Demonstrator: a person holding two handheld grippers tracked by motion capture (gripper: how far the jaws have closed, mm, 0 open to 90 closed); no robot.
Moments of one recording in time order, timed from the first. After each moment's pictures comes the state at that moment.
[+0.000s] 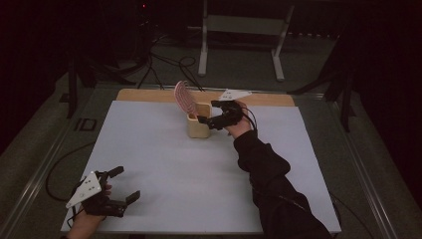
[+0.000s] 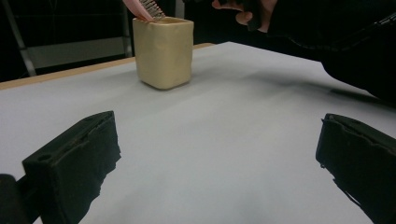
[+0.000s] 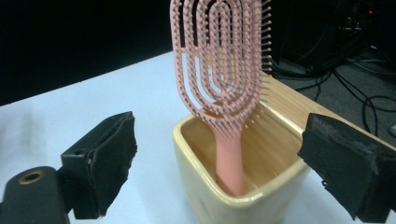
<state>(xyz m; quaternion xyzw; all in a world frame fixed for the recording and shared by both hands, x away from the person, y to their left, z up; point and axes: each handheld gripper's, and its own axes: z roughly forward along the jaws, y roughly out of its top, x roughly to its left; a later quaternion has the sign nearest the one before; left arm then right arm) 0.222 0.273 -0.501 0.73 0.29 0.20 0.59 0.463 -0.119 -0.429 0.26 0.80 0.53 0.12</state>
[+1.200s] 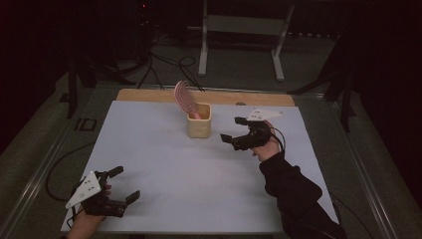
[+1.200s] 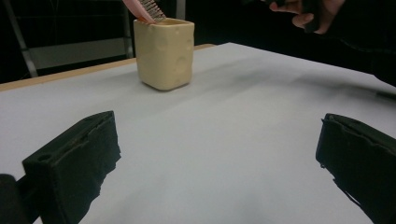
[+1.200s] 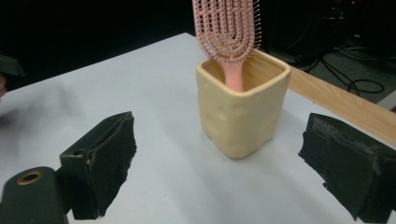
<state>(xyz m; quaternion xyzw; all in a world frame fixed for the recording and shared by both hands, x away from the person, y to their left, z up) 0.221 0.273 -0.500 0.73 0.29 0.20 0.59 0.387 -0.188 -0.423 0.27 0.80 0.53 0.13</state>
